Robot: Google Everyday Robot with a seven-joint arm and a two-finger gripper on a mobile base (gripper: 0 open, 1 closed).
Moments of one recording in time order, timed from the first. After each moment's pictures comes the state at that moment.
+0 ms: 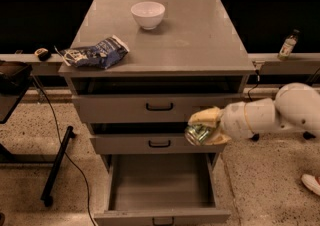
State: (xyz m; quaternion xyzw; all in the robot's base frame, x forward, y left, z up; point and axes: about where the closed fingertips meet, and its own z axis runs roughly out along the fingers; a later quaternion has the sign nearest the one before) arm 0.521 -0.131 0.701 -0.87 0.21 -0.04 0.45
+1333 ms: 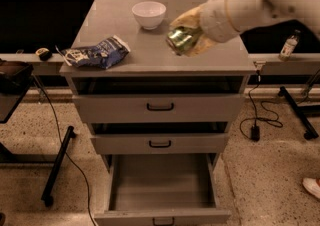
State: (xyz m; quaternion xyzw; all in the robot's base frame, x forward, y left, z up) arm 0.636 -0.074 0.942 -0.86 0.25 -0.17 0.41
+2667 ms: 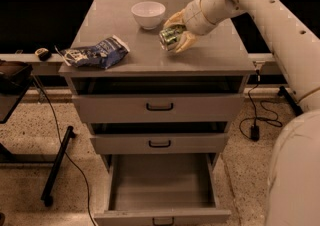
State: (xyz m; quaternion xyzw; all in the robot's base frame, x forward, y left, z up) arm 0.750 -0.056 0.880 -0.82 0.41 -0.05 0.39
